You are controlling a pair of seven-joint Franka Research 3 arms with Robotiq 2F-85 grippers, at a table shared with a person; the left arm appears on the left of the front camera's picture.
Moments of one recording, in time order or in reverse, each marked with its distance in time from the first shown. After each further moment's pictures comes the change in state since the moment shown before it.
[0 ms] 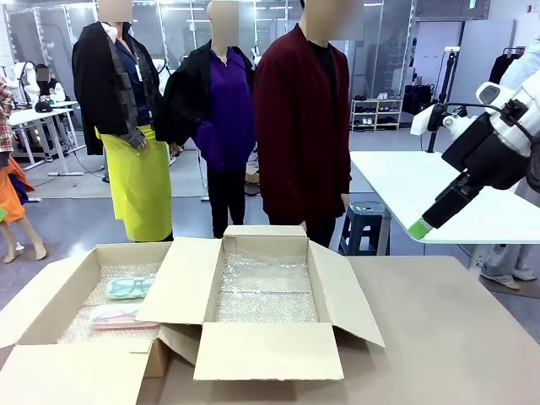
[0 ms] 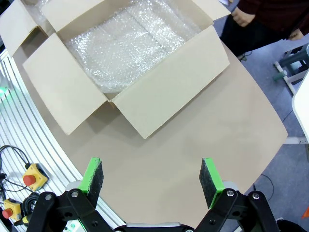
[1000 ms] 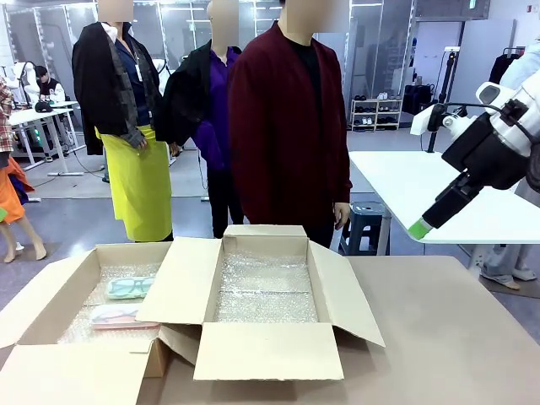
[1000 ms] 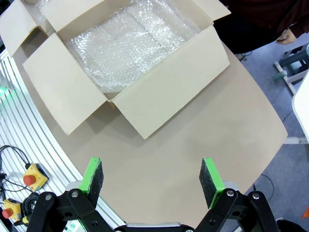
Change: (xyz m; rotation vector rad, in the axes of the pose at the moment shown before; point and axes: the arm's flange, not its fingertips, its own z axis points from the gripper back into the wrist) left arm 0.000 0.000 0.000 0.000 0.000 0.000; right arm 0.000 0.000 0.000 0.000 0.000 0.000
